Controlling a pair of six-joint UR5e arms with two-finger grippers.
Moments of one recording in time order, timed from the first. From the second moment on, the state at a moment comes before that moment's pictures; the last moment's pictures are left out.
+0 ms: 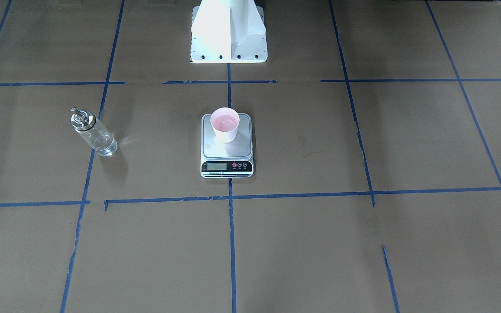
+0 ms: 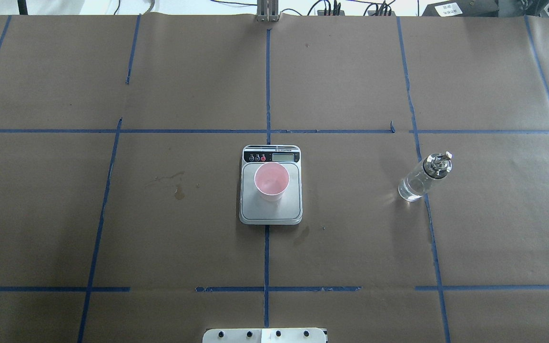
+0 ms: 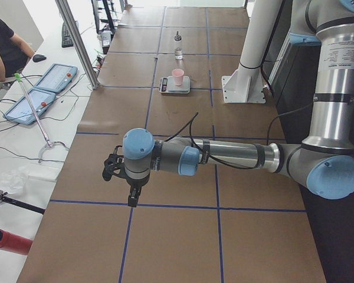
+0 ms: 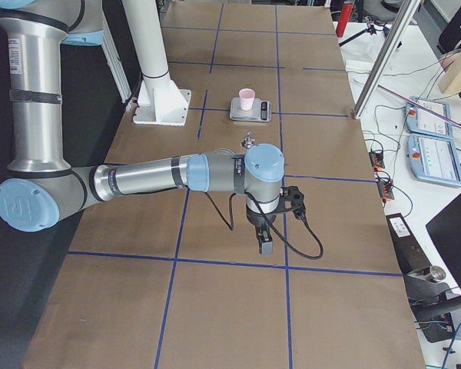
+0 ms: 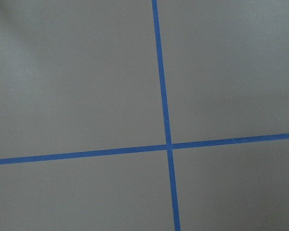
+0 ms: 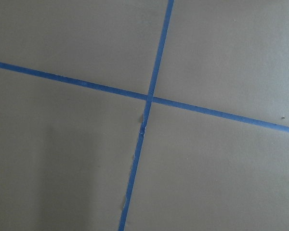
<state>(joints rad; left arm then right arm) -1.64 -1.59 -1.62 -1.68 -2.35 0.01 1.62 -1.61 1.82 -1.74 2.26 -0.21</state>
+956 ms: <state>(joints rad) -1.64 -1.51 -1.68 -1.65 -2.35 0.07 1.59 -1.60 1.81 -1.74 2.26 -0.21</state>
